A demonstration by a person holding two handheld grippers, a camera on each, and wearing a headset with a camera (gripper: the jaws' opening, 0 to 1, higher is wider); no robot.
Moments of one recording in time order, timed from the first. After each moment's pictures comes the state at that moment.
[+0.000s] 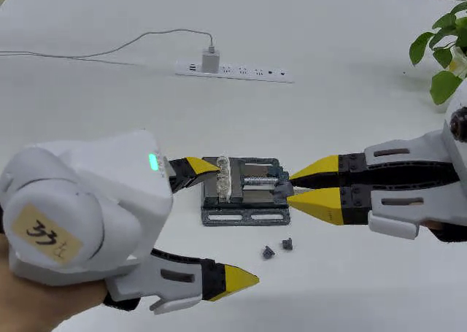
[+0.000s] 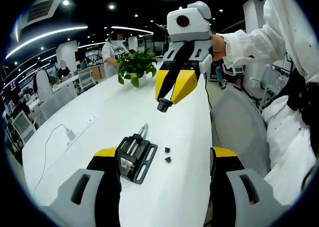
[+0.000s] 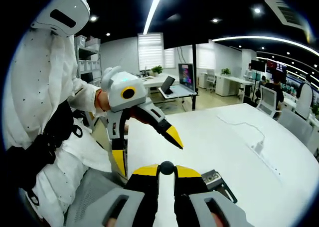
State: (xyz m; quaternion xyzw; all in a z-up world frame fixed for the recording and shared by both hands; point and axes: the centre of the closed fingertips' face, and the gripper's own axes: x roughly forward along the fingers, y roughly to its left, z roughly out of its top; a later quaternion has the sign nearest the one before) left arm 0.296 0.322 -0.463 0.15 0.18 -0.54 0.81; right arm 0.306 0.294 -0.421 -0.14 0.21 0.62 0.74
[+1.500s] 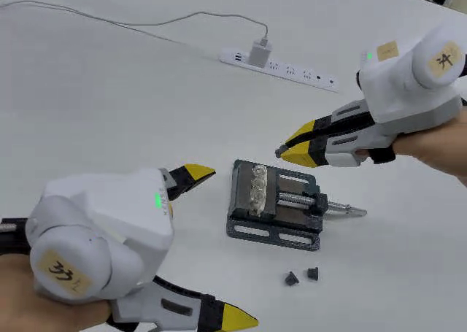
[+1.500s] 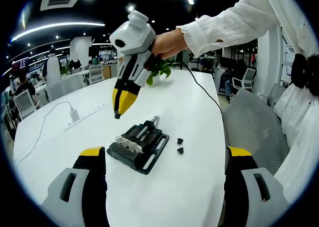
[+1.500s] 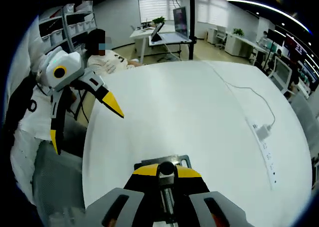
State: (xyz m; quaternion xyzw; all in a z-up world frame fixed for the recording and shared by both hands) left arm 0.324 0.353 -0.517 0.08 0.18 -0.51 0.84; right arm 0.446 0.329 -0.536 -0.31 0.37 0.59 0.65
